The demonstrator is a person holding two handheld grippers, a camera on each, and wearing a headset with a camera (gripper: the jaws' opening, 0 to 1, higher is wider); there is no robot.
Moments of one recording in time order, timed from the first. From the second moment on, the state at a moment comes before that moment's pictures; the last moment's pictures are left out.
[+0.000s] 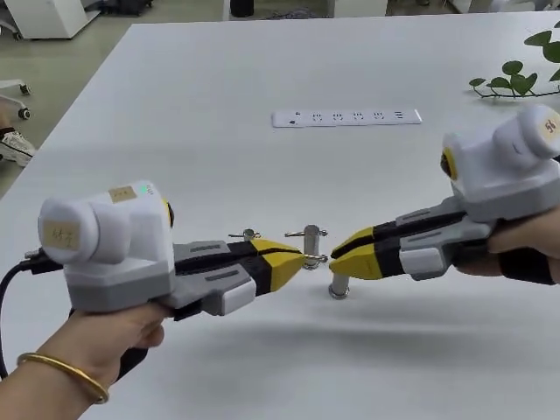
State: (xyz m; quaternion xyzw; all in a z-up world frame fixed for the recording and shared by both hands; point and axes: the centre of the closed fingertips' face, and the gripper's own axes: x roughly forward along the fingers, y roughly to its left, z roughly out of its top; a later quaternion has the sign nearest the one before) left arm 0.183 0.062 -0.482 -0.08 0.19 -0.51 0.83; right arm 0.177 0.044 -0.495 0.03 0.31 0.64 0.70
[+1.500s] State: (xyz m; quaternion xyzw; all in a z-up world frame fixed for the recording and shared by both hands) left arm 0.149 0.046 -0.491 -0.06 0.20 -0.57 0.79; right arm 0.134 0.047 -0.505 -0.12 0.27 0.72 0.63
